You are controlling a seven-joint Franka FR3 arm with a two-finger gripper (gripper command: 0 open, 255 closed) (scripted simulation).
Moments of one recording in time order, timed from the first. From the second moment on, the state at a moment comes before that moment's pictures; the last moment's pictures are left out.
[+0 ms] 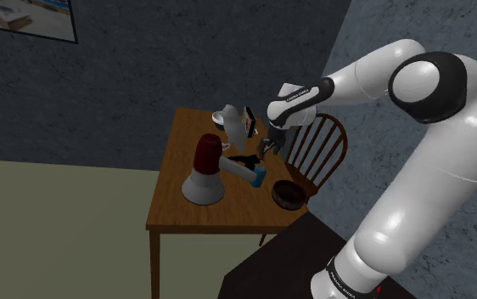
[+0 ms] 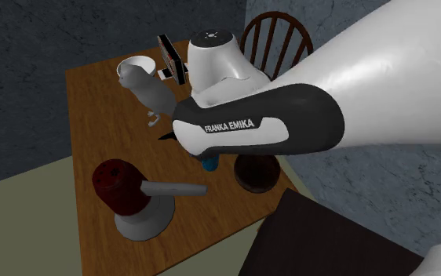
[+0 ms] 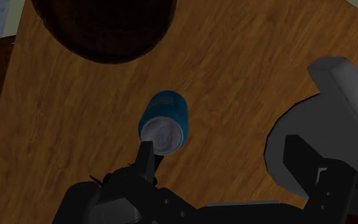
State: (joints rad) arm -0.03 0.03 -0.29 -2.30 0.02 2.36 -0.28
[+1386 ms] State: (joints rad) arm -0.12 0.52 -0.23 -2.05 0.20 2.55 -0.46
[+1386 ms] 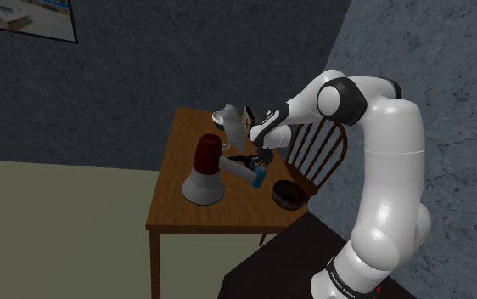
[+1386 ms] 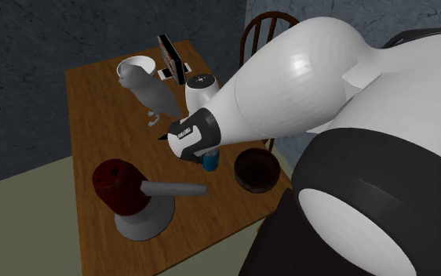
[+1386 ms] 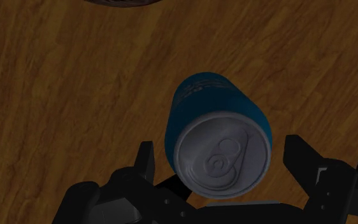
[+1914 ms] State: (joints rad) arm -0.12 0.52 -0.23 -2.05 0.20 2.55 -0.46
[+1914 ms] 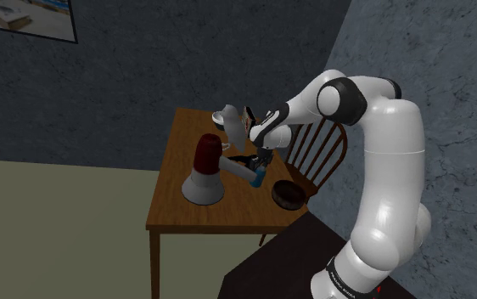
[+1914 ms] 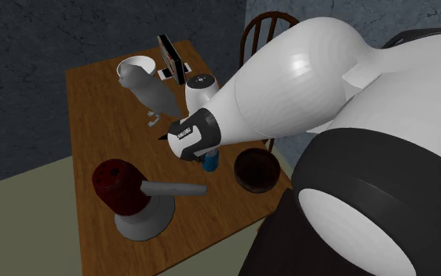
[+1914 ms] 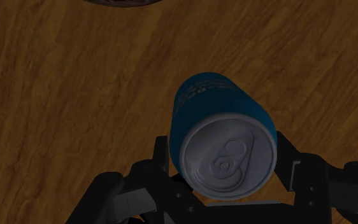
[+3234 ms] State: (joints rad) arm -0.09 0.38 -0.27 -2.06 0.15 2.43 -0.42
